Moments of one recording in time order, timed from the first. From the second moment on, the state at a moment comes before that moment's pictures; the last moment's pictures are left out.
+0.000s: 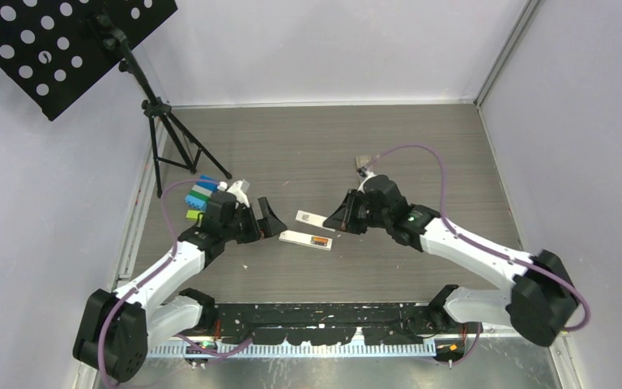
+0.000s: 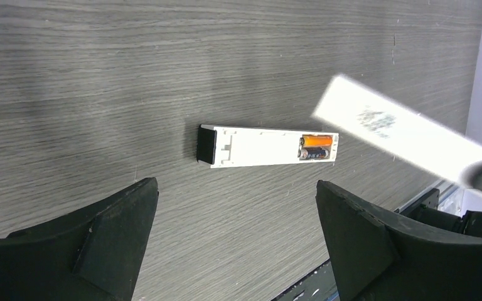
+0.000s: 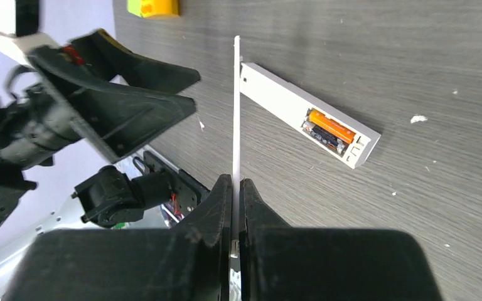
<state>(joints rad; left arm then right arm) -0.38 1.02 0.46 -0.12 0.29 -0.64 0.73 1.16 0.76 -0.20 -0.20 0.93</state>
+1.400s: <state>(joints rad) -0.36 1.10 0.36 0.10 0.33 -0.67 0.70 1.49 0.70 0.04 -0.43 1.04</state>
